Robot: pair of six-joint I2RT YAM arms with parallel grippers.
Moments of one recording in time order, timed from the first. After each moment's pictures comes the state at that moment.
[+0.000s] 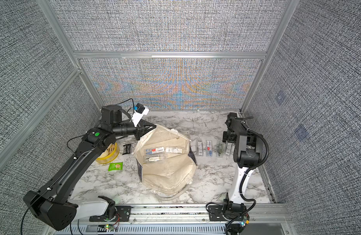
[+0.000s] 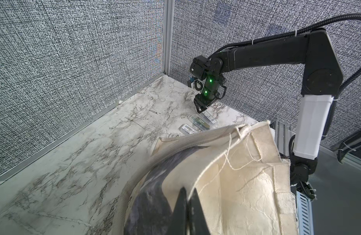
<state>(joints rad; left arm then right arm) -0.43 1.29 1.37 -0.54 0.70 0.13 -0.15 2.07 1.56 -0.93 0.20 0.09</state>
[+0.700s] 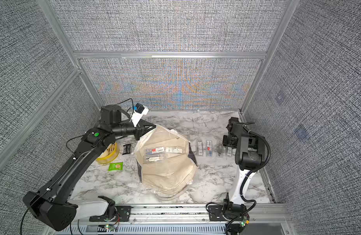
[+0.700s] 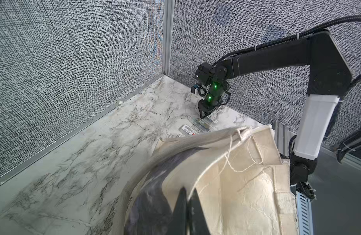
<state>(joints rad) -0.43 1.28 1.37 -0.54 0.71 0.13 -0.17 2.03 1.44 -0.85 0.12 0.08</state>
